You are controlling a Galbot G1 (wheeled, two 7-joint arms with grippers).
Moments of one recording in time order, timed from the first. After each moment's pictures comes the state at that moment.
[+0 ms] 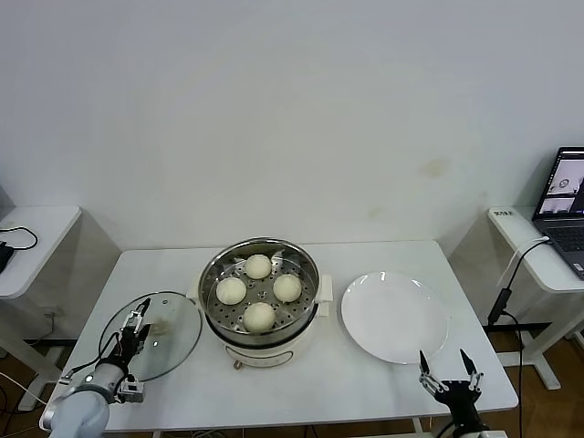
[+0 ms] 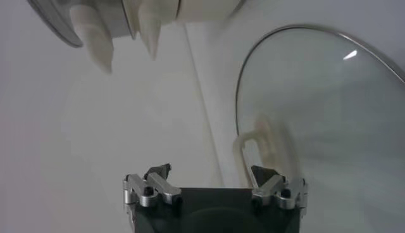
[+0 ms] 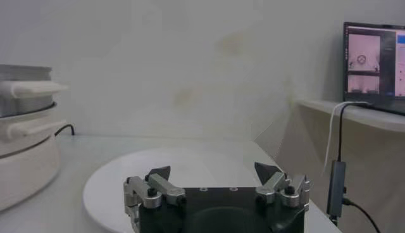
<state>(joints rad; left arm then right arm) 1.27 -0.98 -0.53 -1.47 1.22 -0.07 -0.08 -1.64 1.55 0.84 1.86 0.11 0.16 -0.24</state>
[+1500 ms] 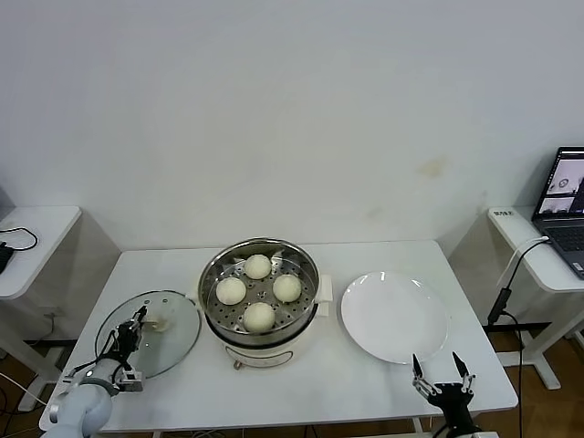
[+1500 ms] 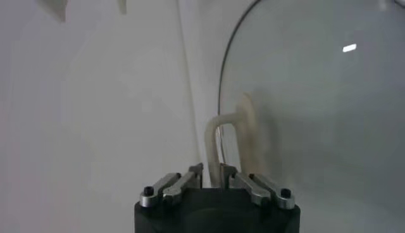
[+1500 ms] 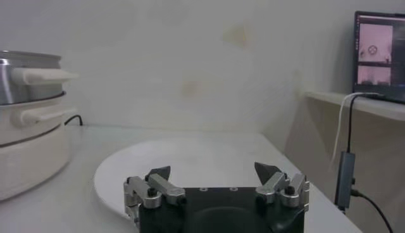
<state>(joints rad) 1.16 -1.03 -0.52 -1.29 1.15 -0.11 -0.12 -1.64 1.55 0.83 1.84 0.09 0.17 -0.25</state>
